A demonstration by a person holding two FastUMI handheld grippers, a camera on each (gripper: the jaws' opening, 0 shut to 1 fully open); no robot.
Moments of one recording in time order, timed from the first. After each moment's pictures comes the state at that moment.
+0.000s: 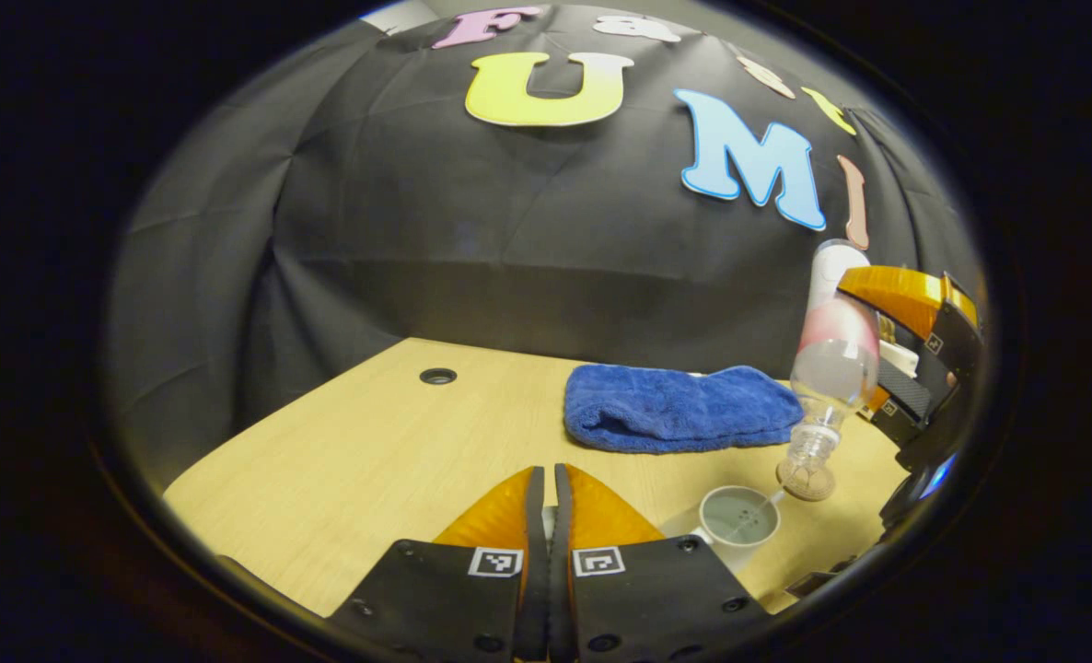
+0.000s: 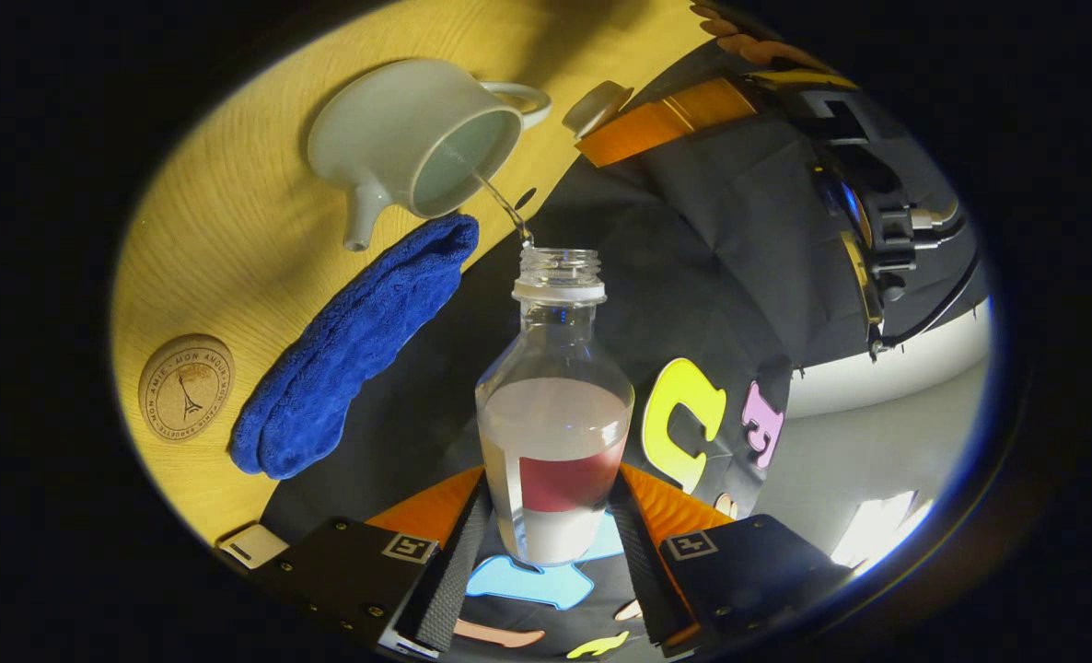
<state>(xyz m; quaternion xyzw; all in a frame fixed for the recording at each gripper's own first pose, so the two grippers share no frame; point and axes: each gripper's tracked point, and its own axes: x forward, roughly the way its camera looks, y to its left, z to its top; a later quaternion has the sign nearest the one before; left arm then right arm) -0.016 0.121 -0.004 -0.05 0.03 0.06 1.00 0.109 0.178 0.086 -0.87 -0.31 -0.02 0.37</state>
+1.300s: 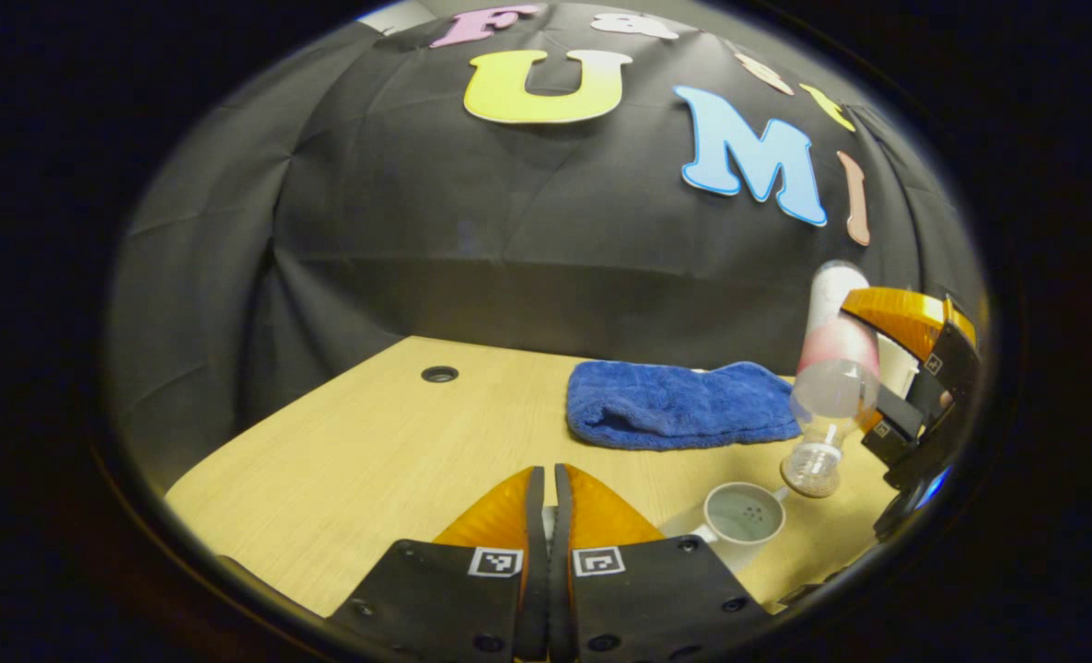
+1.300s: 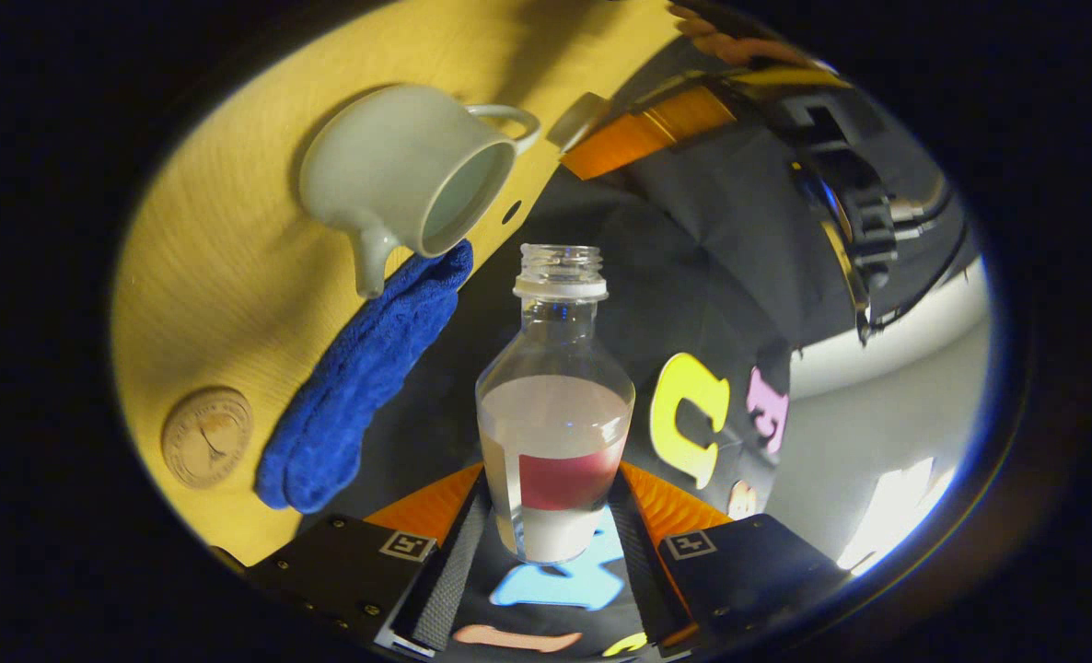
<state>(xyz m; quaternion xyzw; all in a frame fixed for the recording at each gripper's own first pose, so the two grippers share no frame) -0.016 0.122 -0.006 -0.05 0.03 0.07 1.00 0.115 0.160 0.057 -0.83 -0.29 0.03 0.48</state>
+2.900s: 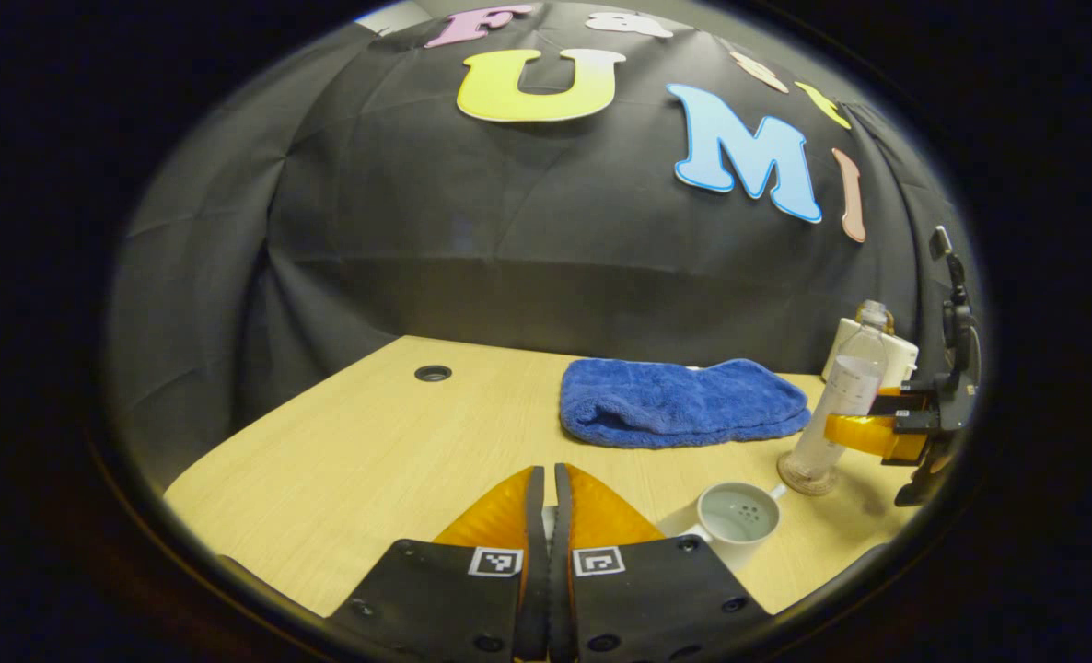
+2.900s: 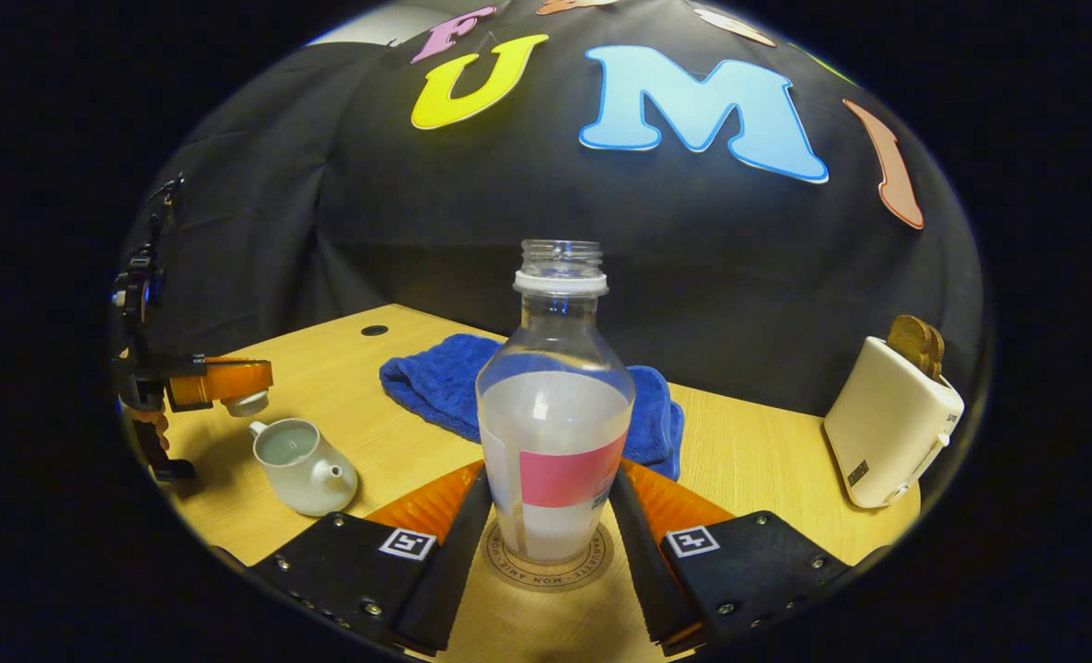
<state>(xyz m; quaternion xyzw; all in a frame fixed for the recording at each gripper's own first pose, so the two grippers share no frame) -0.012 0.115 -0.010 -0.05 0.03 0.06 1.00 0.133 0.119 -0.030 -0.13 0.11 0.22 0.96</state>
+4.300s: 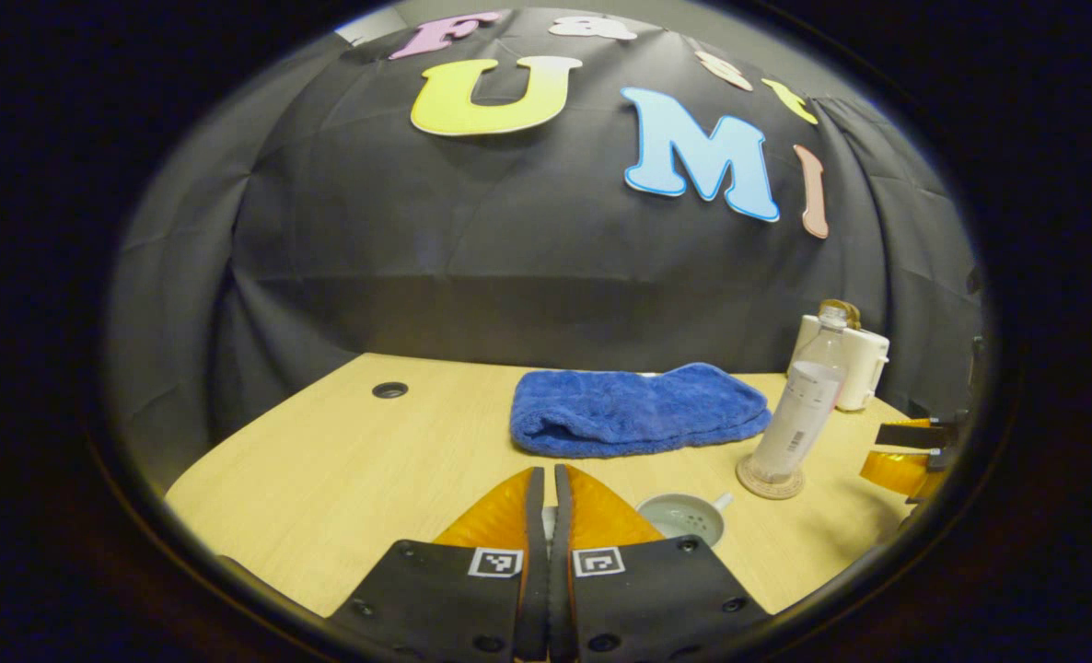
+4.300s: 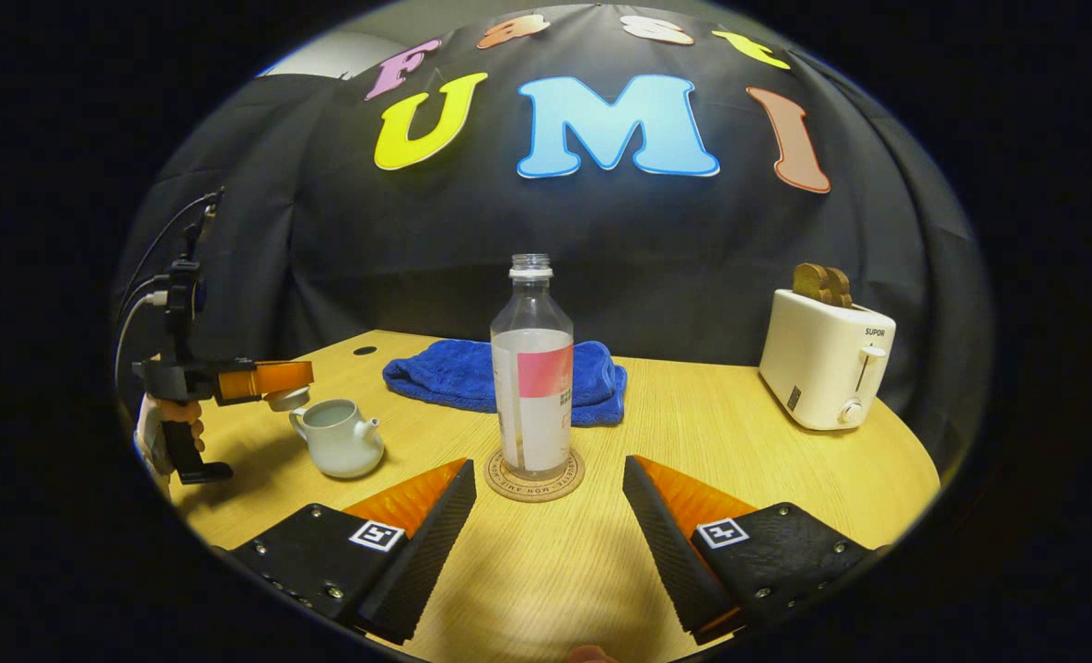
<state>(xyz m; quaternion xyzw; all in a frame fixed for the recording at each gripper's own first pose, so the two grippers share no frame) -0.009 0.070 0.008 -0.02 0.01 0.01 1.00 0.036 0.049 -0.023 -0.07 0.08 0.17 0.98</state>
